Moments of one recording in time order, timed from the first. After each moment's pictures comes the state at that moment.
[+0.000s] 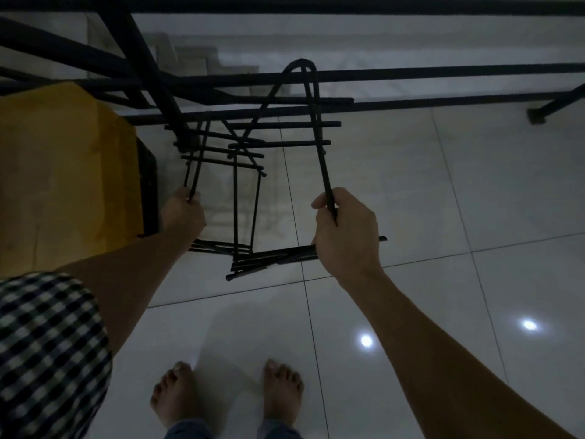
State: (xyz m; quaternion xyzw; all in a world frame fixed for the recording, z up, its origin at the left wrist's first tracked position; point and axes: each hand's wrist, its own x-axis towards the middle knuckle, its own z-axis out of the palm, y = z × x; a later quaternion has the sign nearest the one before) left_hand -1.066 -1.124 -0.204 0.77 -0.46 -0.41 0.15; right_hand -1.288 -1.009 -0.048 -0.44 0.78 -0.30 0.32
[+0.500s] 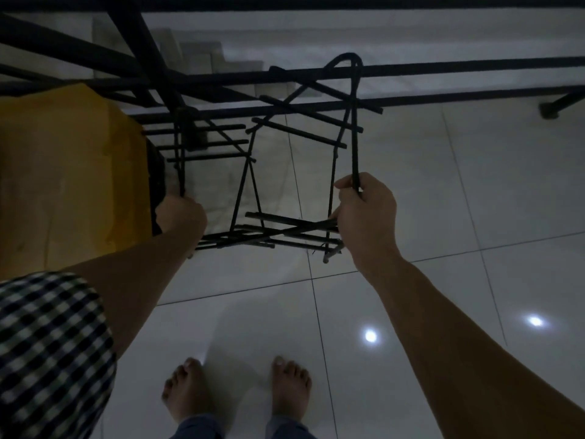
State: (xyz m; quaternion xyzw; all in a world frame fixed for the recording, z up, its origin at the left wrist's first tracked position) left_hand -1.079 -1.126 -0.195 0.85 -0.40 -0.32 0.11; right_hand -1.299 -1.036 -0.059 -0.31 0.80 -0.38 0.34
